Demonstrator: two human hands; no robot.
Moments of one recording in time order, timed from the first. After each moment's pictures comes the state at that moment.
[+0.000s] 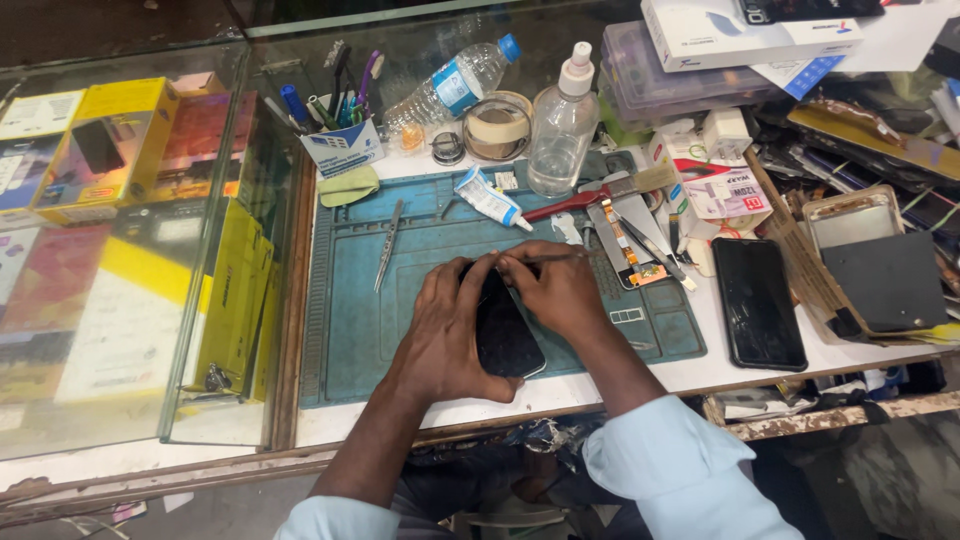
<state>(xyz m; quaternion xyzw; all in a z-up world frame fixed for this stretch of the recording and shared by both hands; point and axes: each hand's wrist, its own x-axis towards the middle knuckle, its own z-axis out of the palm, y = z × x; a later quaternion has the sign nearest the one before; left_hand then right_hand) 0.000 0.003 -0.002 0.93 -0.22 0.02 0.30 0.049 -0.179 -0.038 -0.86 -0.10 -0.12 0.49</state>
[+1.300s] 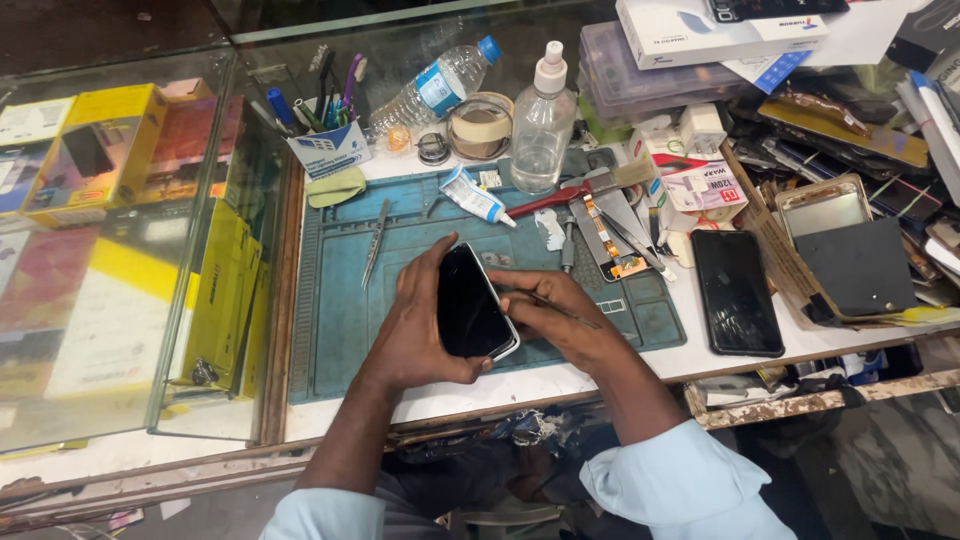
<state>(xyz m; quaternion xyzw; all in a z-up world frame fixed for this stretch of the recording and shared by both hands) 0.002 0.016 0.001 0.87 -0.22 0.03 0.44 0.005 -0.207 -0.023 -0.60 -0.08 0.22 0.77</state>
